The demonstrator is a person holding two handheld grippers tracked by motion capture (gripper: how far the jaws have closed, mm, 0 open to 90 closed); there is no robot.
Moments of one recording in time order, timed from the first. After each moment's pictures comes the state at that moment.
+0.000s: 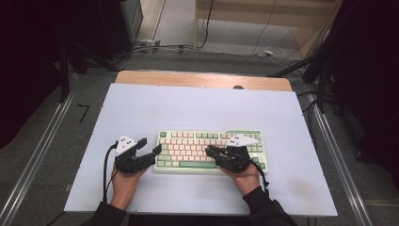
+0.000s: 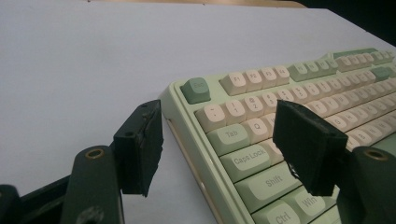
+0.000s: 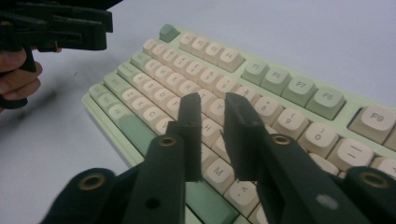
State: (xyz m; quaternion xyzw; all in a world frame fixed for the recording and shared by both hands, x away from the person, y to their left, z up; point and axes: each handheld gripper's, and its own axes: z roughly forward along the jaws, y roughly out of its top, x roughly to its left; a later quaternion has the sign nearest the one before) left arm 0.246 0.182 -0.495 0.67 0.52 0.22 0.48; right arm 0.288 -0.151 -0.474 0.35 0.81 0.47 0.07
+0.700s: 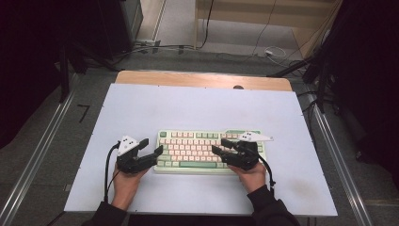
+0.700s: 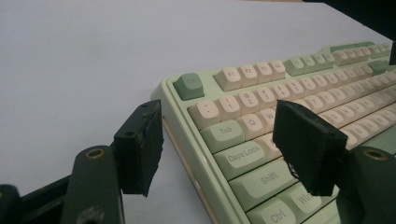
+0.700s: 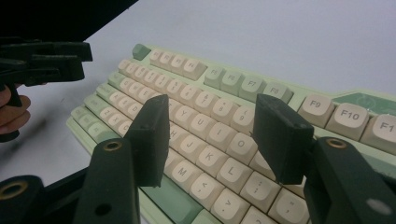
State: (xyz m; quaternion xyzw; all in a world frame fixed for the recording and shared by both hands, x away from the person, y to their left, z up) left arm 0.246 0.178 -0.496 0.68 0.51 0.21 0.48; right arm 0.299 -0.175 -0.474 0.40 0.77 0.49 0.06
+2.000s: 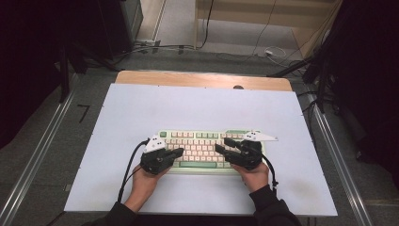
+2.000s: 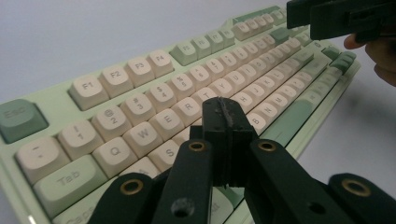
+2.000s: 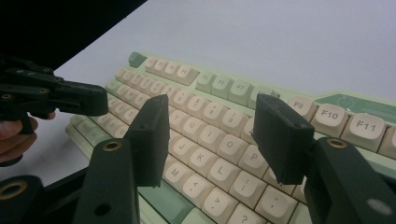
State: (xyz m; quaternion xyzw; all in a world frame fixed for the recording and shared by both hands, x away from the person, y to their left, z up) left arm 0.260 0.118 -0.490 0.76 0.41 0.12 0.49; right arm 0.299 -0.184 -0.473 0.41 0.76 0.50 0.06
